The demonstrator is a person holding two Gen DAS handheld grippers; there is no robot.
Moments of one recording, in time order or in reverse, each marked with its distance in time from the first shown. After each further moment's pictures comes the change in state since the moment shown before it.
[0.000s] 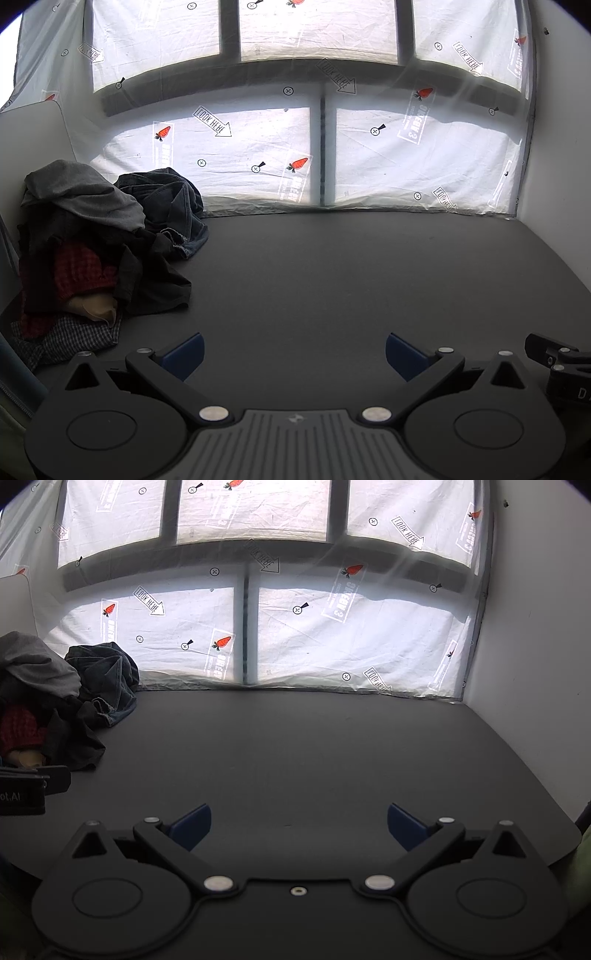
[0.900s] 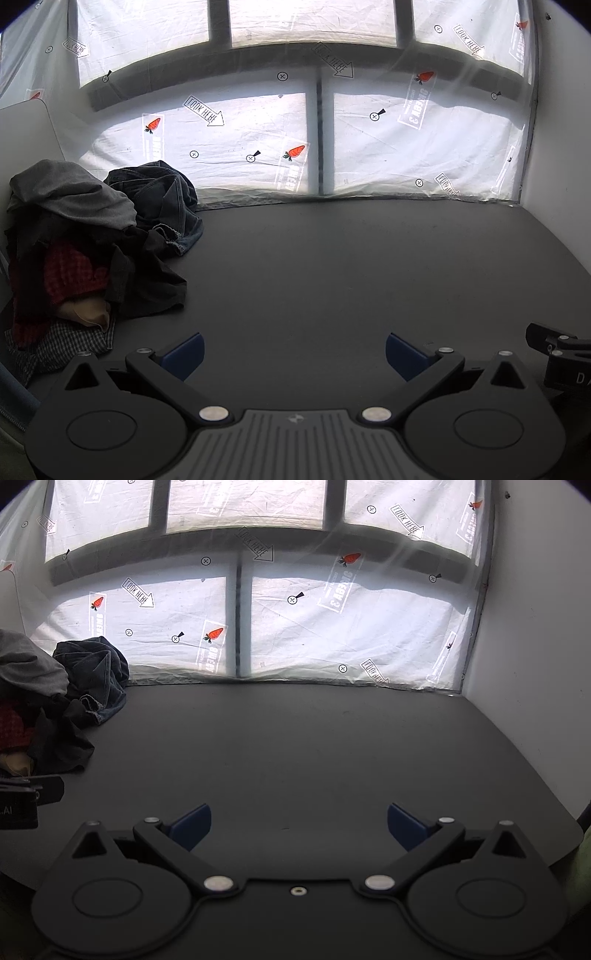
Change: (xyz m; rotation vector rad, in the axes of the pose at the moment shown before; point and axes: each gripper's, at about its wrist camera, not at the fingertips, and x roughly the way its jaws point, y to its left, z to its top) left arm 0.037 -0.003 0.017 0.027 0.051 0.002; right arm 0.032 0.003 0.009 0.016 0.037 -0.025
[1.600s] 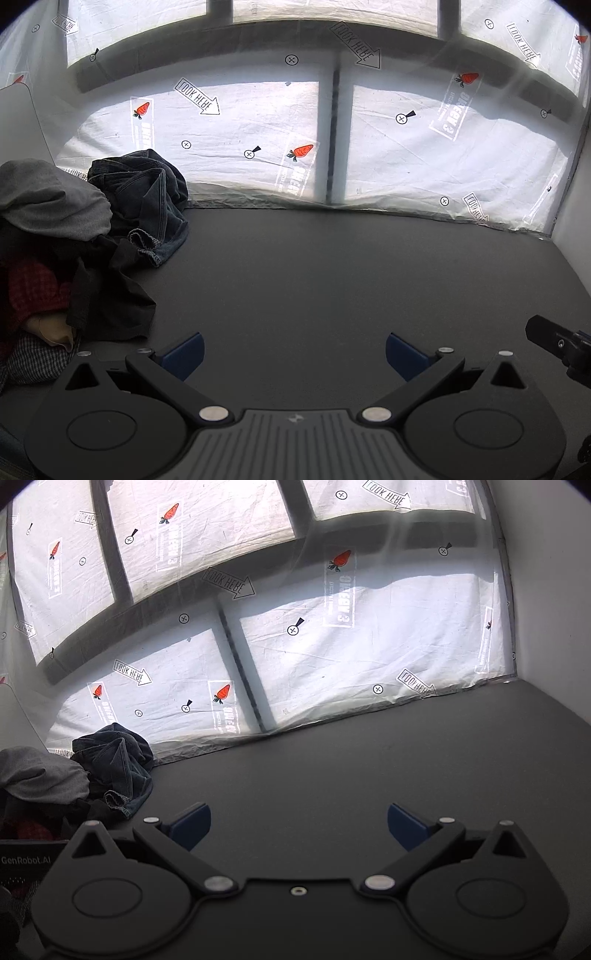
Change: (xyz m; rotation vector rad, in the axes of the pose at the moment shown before) left arm 0.114 -0.037 0.116 -0.125 0.082 0.051; right arm 0.142 -0.081 0.088 0.241 -0.058 0.271
